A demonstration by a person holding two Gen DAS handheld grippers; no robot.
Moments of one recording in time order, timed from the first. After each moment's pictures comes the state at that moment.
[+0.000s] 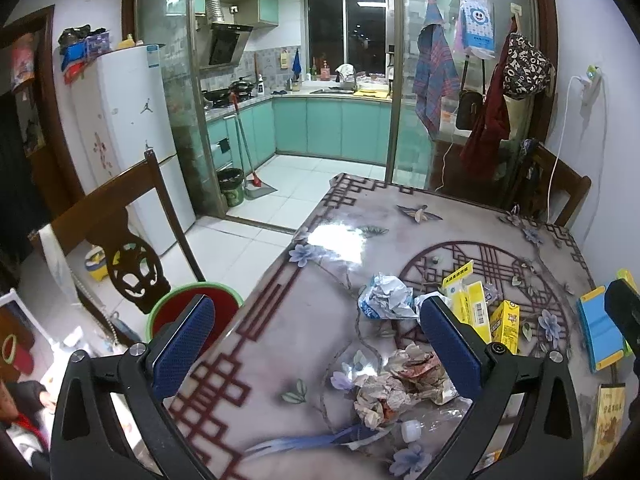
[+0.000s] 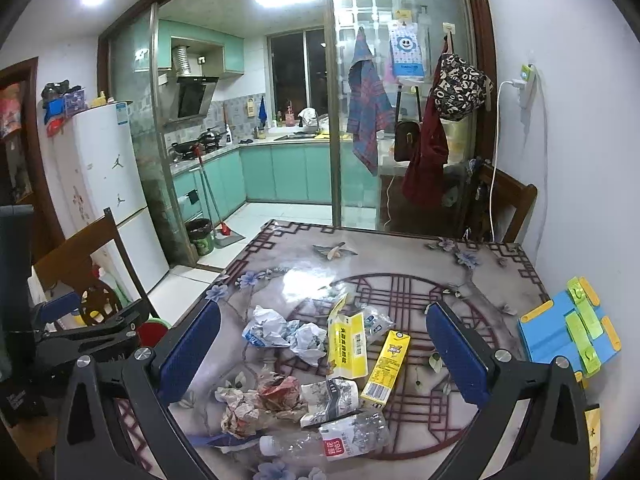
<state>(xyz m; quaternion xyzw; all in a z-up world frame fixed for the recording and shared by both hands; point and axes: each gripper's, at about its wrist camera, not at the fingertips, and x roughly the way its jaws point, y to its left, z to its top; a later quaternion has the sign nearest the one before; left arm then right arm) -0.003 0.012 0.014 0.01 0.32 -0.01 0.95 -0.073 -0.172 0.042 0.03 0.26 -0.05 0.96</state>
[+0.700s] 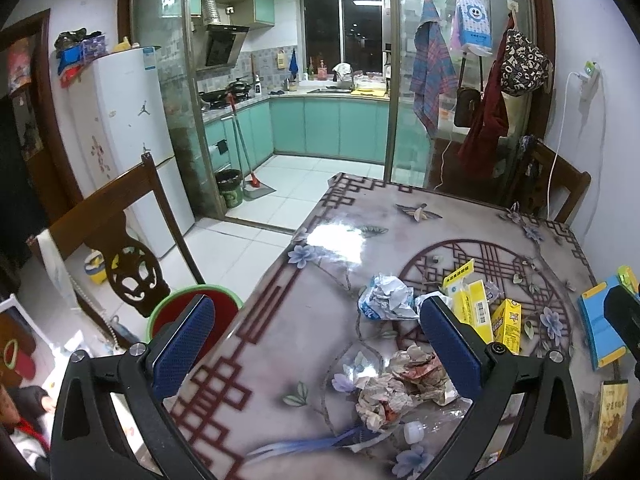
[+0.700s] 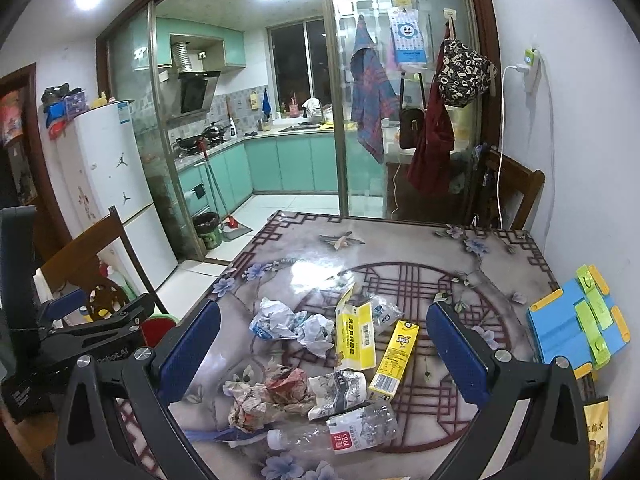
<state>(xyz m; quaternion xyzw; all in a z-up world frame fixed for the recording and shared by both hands) -0.001 0.009 0.012 0.02 0.32 -0.01 0.95 -0.069 -0.177 0.039 0.05 0.28 -0.04 0.96</state>
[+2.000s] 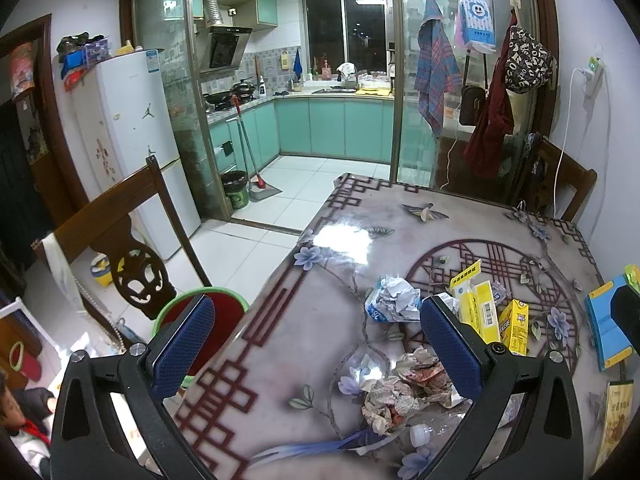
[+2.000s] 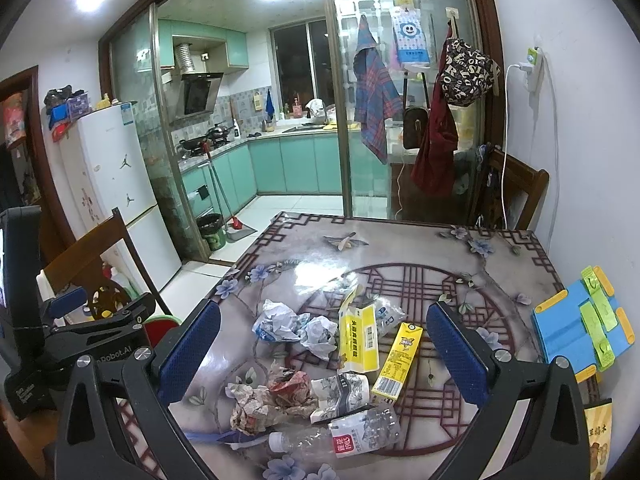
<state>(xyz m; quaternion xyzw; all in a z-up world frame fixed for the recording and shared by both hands) 0.000 0.013 0.013 0.02 0.32 -0.01 0.95 -0.065 -0.176 0.039 0.06 0.27 -0.04 0.96</state>
